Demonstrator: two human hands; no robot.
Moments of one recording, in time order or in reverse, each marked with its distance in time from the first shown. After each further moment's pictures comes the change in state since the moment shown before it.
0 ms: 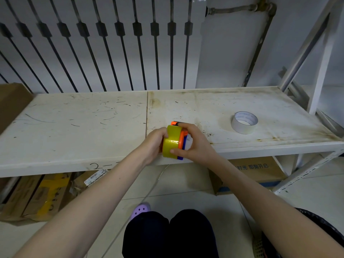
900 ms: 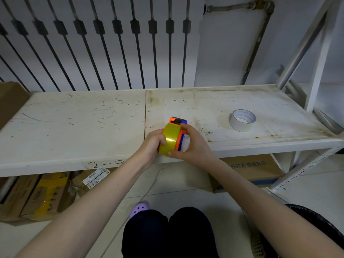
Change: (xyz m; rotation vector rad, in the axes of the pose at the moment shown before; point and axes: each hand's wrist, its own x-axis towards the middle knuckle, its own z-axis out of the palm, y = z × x) left_hand -0.005 -0.013 -0.005 0.038 -0.005 0.175; right_hand -0.010 -0.022 0.004 0.051 -0.016 0.163
